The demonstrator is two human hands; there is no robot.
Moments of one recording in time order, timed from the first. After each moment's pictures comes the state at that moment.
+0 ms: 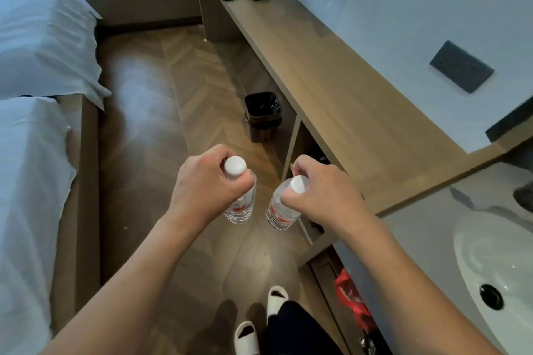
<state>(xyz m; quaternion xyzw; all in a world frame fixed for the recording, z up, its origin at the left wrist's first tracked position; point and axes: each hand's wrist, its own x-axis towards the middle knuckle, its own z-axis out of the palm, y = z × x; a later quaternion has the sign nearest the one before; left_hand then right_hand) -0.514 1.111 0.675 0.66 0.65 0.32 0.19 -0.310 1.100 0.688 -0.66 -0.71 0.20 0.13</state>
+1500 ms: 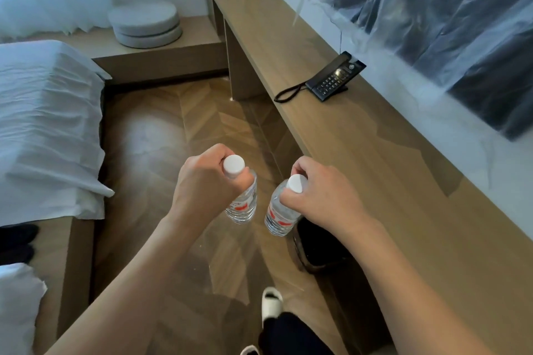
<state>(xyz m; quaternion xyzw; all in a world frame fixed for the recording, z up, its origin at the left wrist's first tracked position) -0.757 1.955 0.683 0.64 0.67 0.36 0.15 -0.555 1.950 0.696 -0.64 -0.71 0.24 0.15</state>
